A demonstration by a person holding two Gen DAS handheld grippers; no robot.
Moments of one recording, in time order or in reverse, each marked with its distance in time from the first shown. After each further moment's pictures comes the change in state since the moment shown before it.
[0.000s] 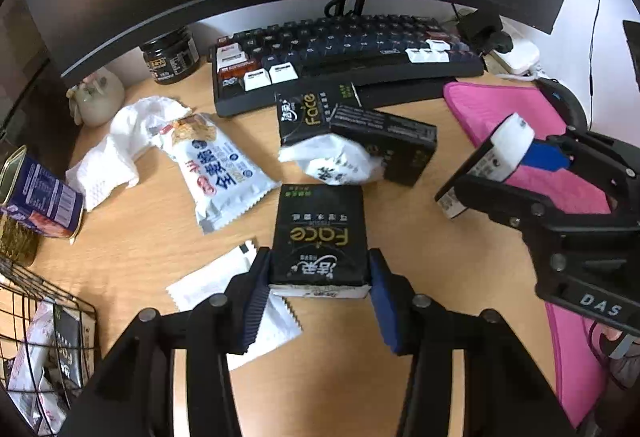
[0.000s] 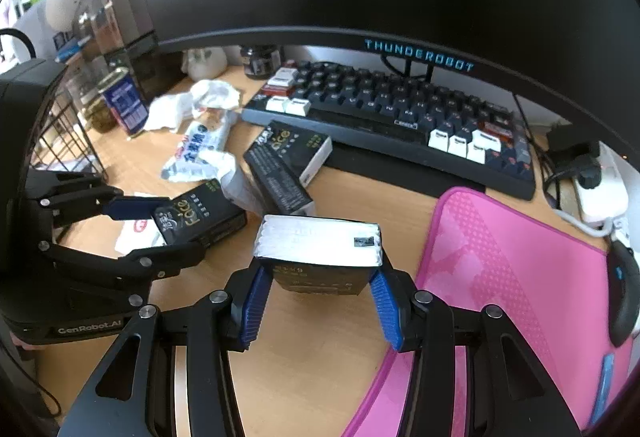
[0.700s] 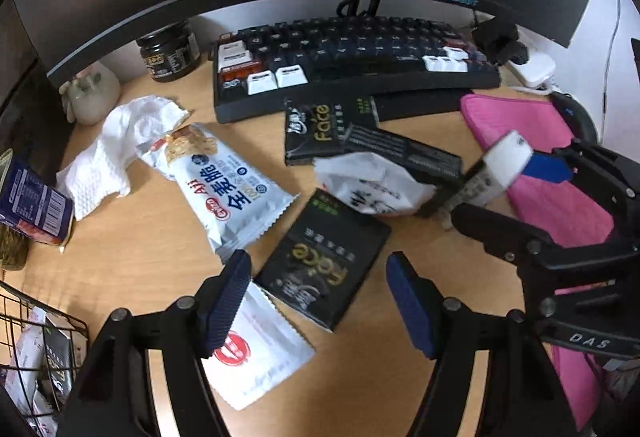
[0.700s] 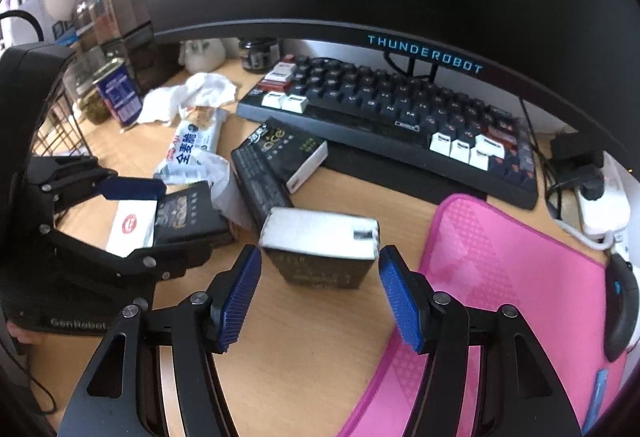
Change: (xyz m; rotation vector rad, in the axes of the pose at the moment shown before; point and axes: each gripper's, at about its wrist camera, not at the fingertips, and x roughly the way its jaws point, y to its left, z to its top) left arm 0.021 0.007 0.016 -0.036 0.005 0.000; right arm 0.022 -0.004 0.006 -0.032 0.021 -0.010
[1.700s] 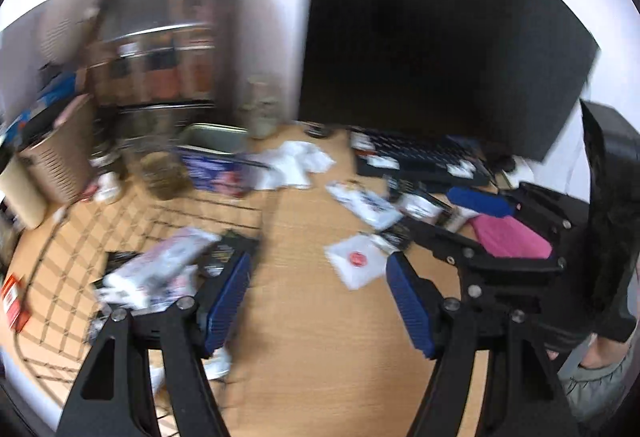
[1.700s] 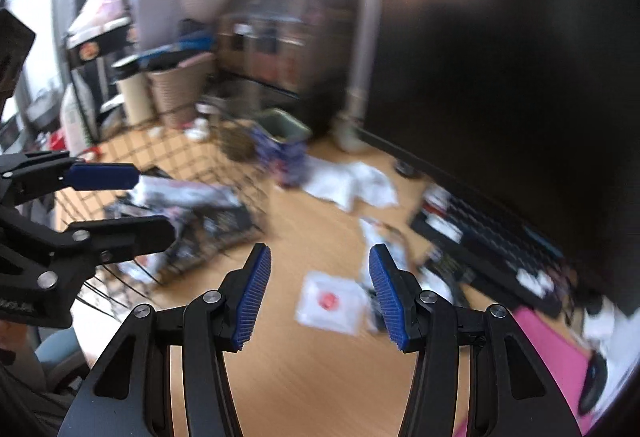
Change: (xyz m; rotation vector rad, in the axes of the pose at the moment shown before) left arm -0.195 0.079 -0.093 -0.245 -0.278 0.043; right arm -0.106 0.169 0.033 -0.252 -0.167 0.092
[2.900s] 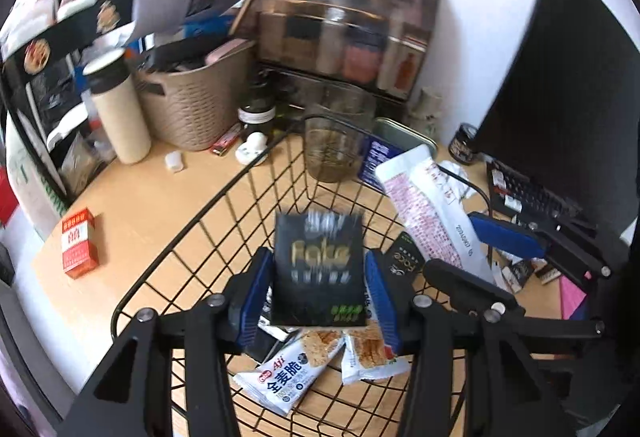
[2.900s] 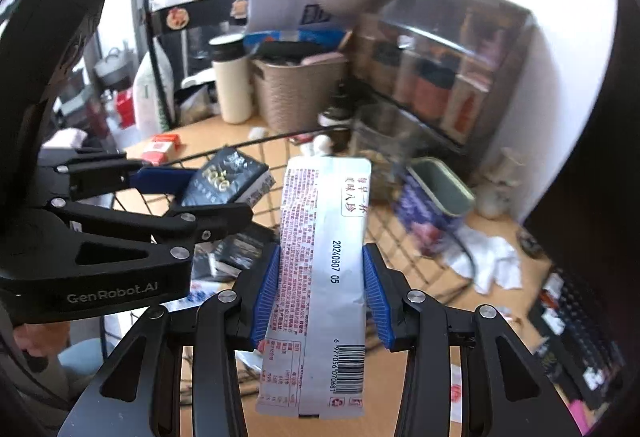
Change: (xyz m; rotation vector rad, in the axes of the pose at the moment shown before) left arm -0.038 0.173 -0.025 -0.339 -0.026 0.253; right arm 0.059 0.159 0.073 -0.216 -0.012 0.267
